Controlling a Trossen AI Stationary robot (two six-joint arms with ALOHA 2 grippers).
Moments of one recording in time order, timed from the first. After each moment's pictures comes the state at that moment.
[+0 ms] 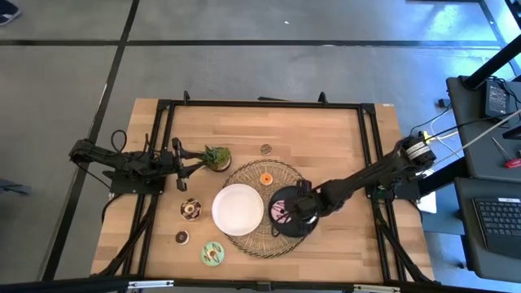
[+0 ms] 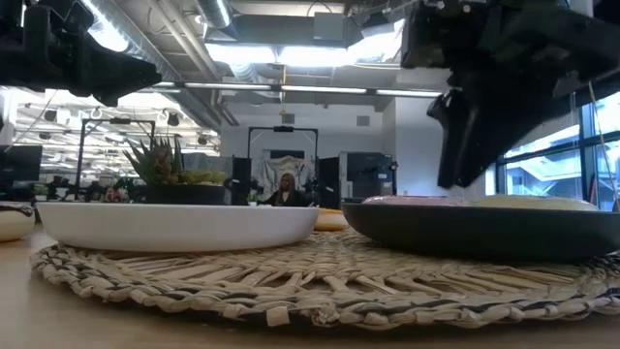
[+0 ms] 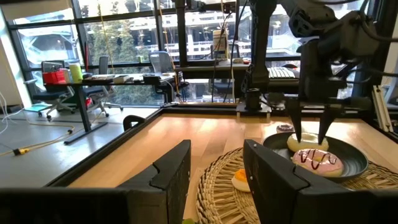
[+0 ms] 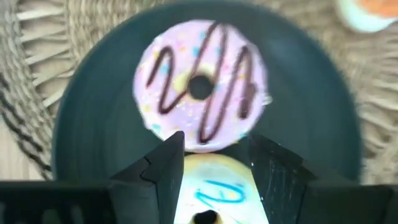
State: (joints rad) left arm -0.27 0.01 0.01 0.07 -0.54 0.07; right arm 0.41 1.69 1.07 -0.55 0.21 0.44
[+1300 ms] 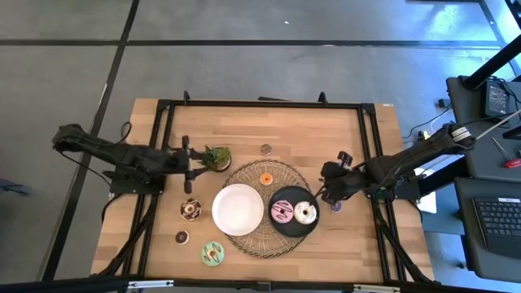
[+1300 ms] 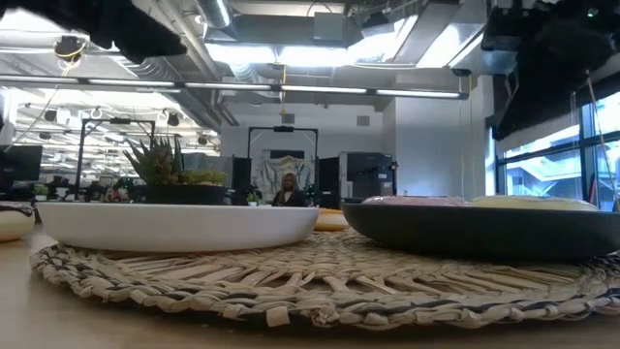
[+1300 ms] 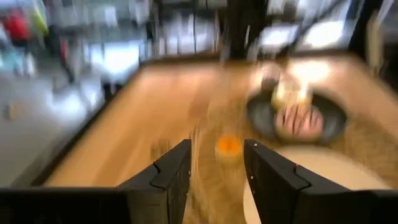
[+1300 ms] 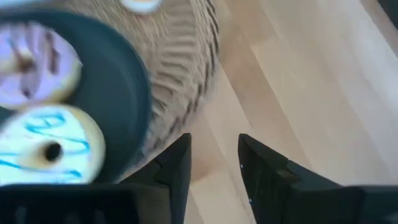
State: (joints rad) left arm -0.27 0.61 0.48 -0.21 -0.48 -0.04; right arm 0.38 1.10 0.74 -0.77 0.50 0.65
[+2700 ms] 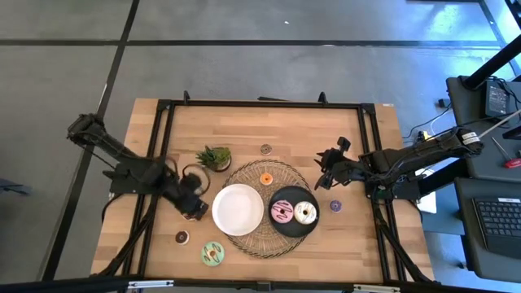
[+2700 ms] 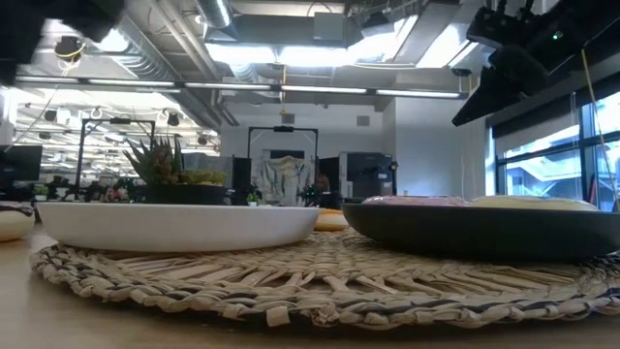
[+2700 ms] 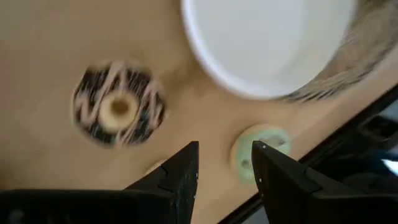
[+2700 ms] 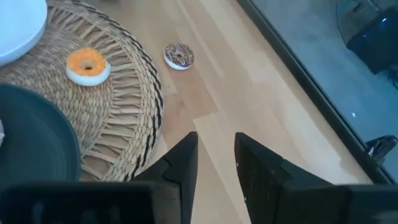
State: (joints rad) left arm -0.56 1.16 0.90 -0.90 -0.04 -1.64; right arm 0.24 0.99 0.63 -0.49 0.69 0.31
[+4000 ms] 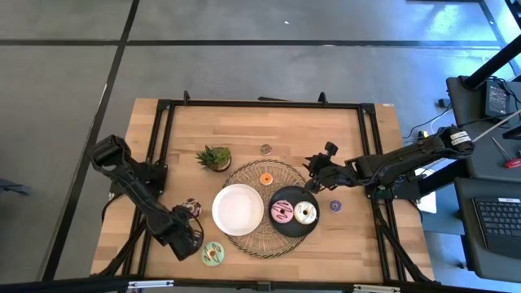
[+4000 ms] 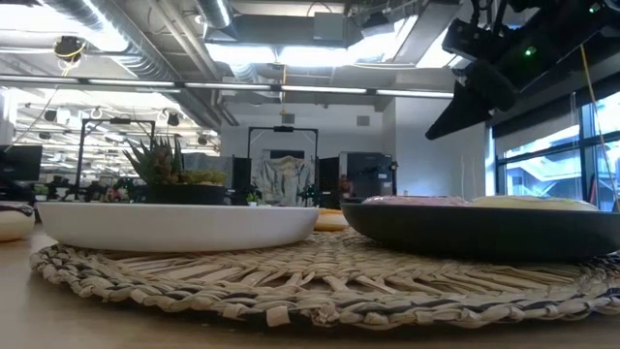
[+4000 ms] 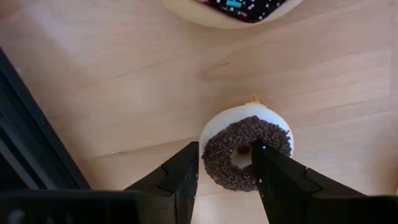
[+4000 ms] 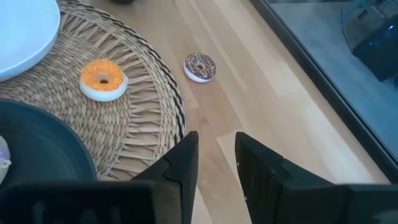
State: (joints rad) left arm -0.87 1.63 0.90 -0.82 0.09 -2.19; right arm 0.24 1.19 0.63 -0.26 0.69 0.28
